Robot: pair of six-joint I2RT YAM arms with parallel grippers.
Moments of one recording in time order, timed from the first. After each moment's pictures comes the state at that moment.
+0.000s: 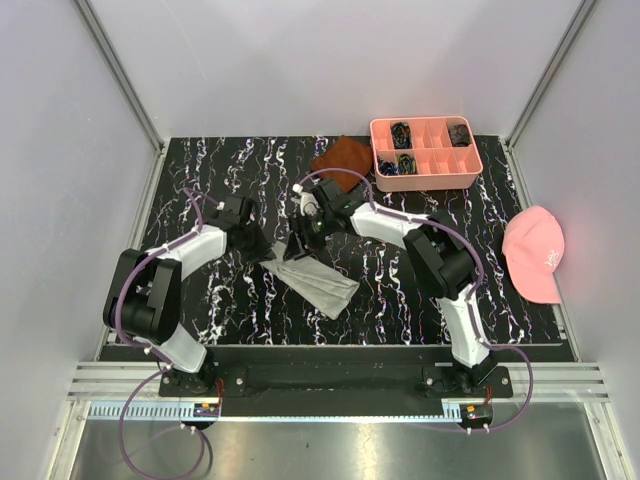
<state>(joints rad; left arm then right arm) -0.27 1.59 0.90 -0.37 0.16 -0.76 0.70 2.18 1.57 -0.25 -0.67 0.47</state>
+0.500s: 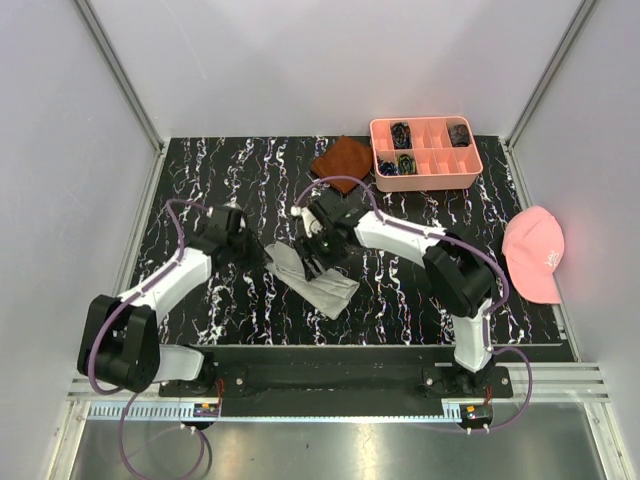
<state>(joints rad) -0.28 1.32 0.79 -0.39 0.17 -0.76 0.78 1.98 1.46 -0.57 -0.32 0.16</state>
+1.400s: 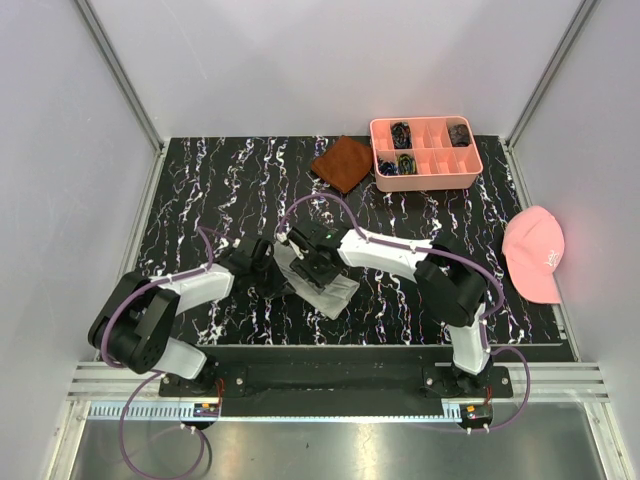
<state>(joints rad) -0.48 1.43 0.57 -0.15 0.23 -1.01 0.95 1.98 1.46 -0.69 0.05 0.07</state>
